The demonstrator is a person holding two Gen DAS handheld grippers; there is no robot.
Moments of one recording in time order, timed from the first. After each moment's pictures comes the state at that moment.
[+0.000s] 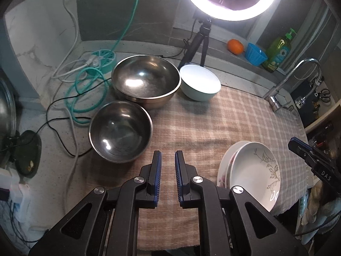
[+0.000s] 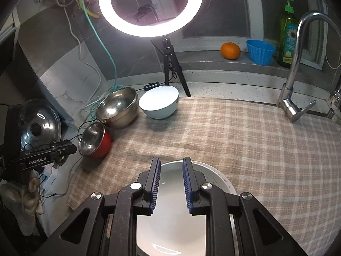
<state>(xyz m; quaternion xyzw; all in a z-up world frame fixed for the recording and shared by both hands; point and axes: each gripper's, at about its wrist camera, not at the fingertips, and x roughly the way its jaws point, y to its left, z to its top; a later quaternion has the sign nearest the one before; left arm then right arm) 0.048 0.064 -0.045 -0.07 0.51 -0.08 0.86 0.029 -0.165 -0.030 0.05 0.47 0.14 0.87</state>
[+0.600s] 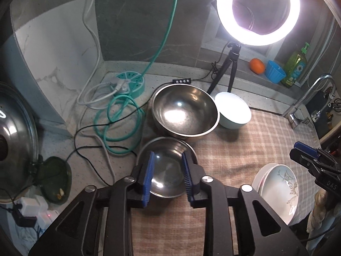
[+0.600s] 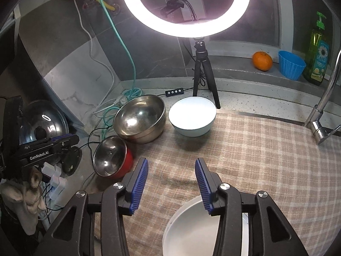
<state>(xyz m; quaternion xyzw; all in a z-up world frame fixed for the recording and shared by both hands) 0.083 0.117 -0.024 -0.04 0.47 -0.03 0.88 0.079 -0.093 -0.029 0.05 0.47 0.16 0.86</state>
